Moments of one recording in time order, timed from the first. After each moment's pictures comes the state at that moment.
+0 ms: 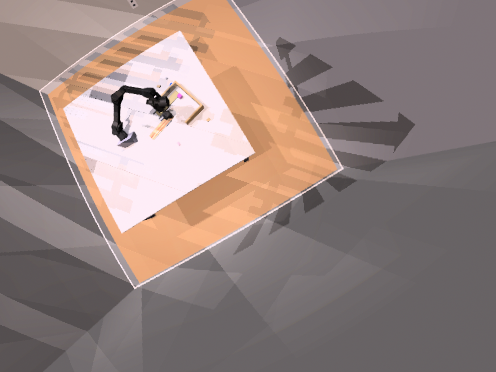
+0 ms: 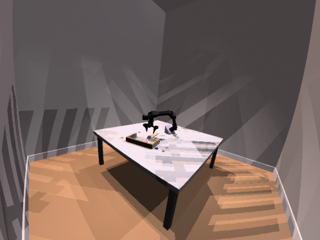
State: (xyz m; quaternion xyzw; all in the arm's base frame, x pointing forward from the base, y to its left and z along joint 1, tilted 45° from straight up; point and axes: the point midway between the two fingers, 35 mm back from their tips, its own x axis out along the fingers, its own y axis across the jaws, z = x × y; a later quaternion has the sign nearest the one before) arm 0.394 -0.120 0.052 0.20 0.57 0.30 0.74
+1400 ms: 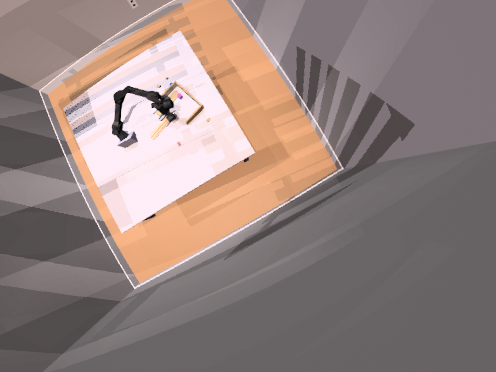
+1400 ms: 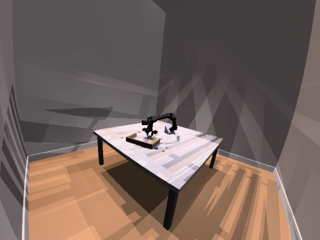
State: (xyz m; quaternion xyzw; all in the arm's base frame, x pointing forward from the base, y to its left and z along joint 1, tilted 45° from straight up) arm 0.410 -0.082 0.013 0.20 0.57 0.30 0.74
